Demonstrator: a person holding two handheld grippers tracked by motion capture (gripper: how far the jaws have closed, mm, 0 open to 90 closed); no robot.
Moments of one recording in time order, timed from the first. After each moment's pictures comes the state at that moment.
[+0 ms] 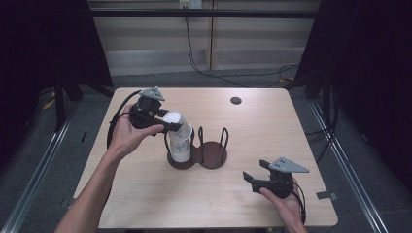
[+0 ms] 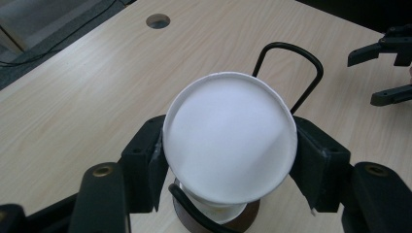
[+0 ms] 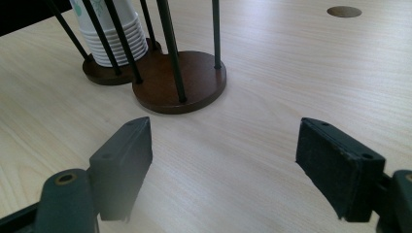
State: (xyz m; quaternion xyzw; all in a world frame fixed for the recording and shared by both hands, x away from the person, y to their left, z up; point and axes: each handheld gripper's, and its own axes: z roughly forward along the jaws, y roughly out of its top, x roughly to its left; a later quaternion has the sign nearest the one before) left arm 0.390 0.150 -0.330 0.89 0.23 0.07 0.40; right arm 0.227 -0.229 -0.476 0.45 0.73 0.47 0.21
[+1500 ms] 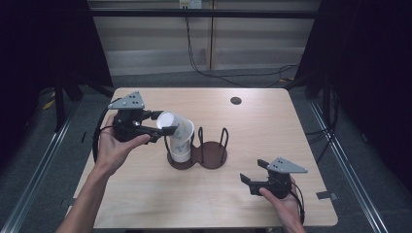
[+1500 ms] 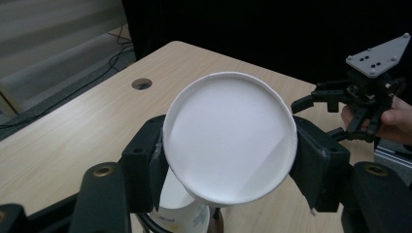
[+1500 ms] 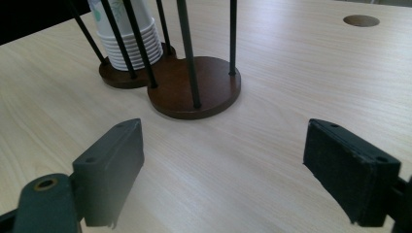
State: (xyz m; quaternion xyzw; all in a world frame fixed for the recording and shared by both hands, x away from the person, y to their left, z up) left arm 0.338 0.176 -0.312 0.83 0.20 0.08 0.51; right arm 0.227 -0.224 -0.474 0.43 0.73 0.48 0.20
